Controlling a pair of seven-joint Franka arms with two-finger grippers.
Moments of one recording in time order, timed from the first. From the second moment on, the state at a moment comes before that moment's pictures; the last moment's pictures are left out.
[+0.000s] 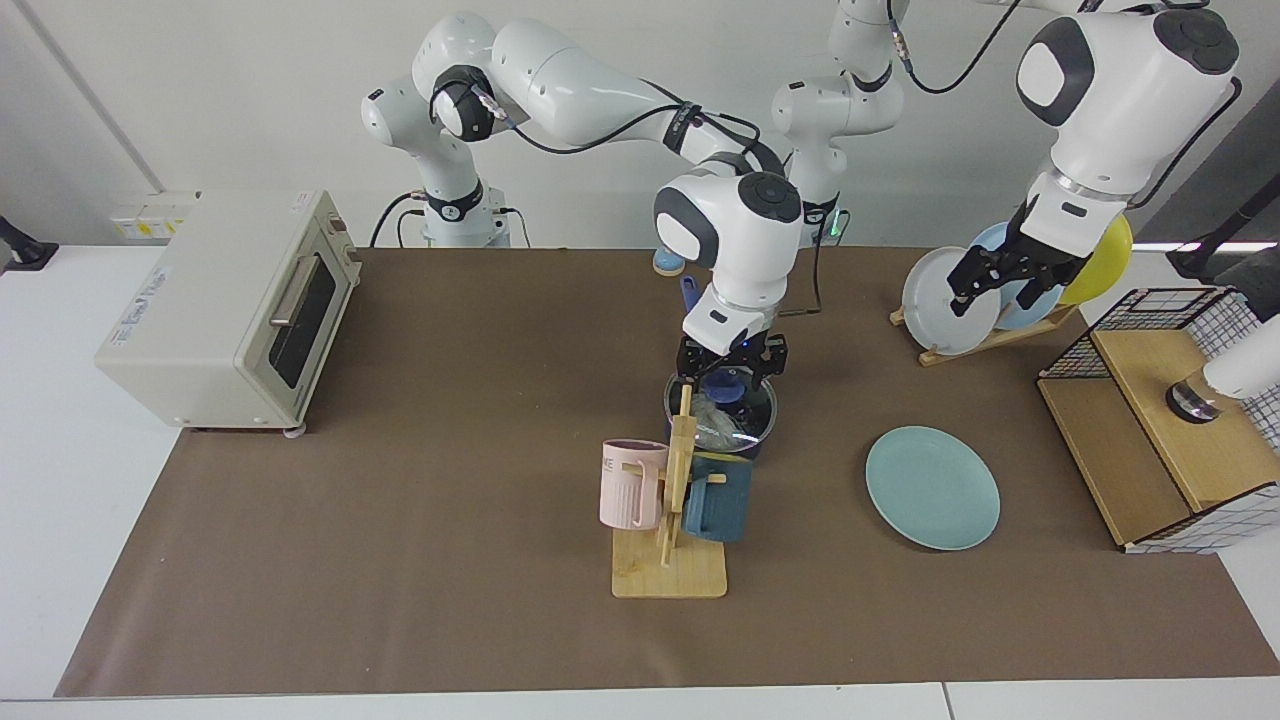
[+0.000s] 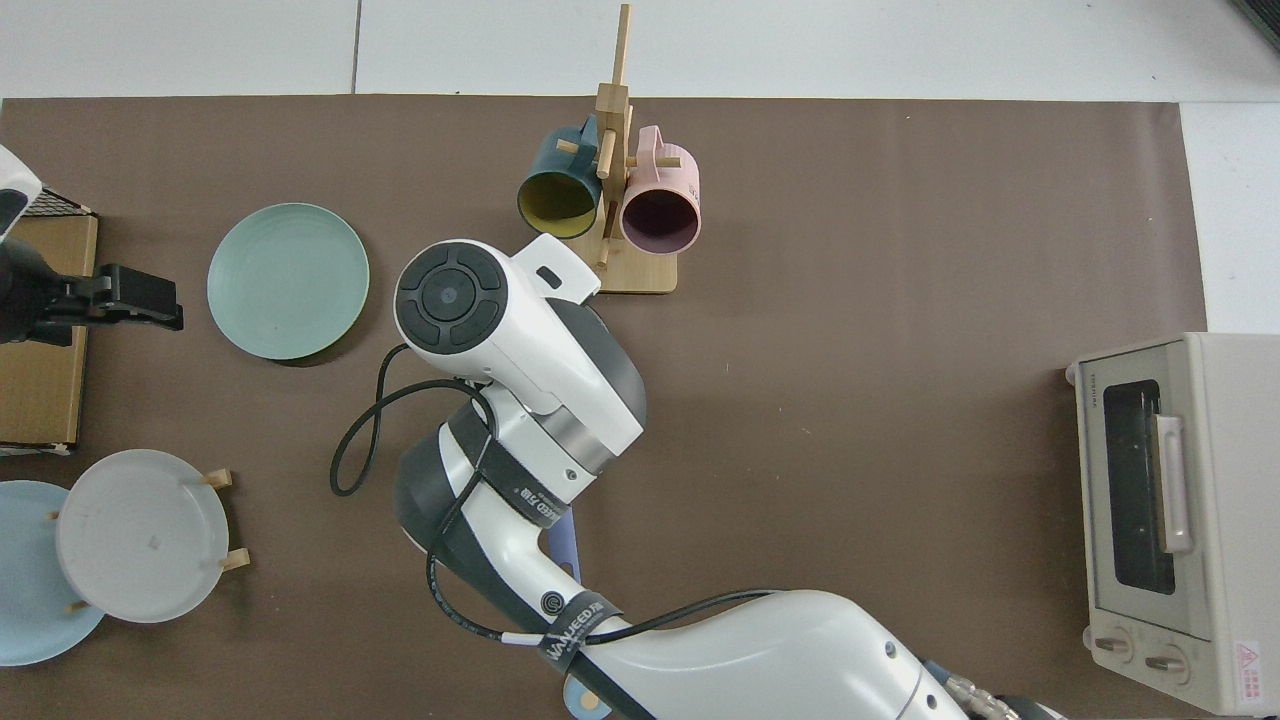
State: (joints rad) left arm 0.06 0.06 -0.04 -1.59 -0.02 1.66 -0.06; right arm 0.70 0.80 0.00 -0.93 -0.06 1.77 0.72
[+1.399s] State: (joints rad) left arm 0.06 0.05 -0.04 -1.59 -0.02 1.66 -0.06; right arm 0.21 0.17 -0.01 -1.24 -0.06 1.33 0.30
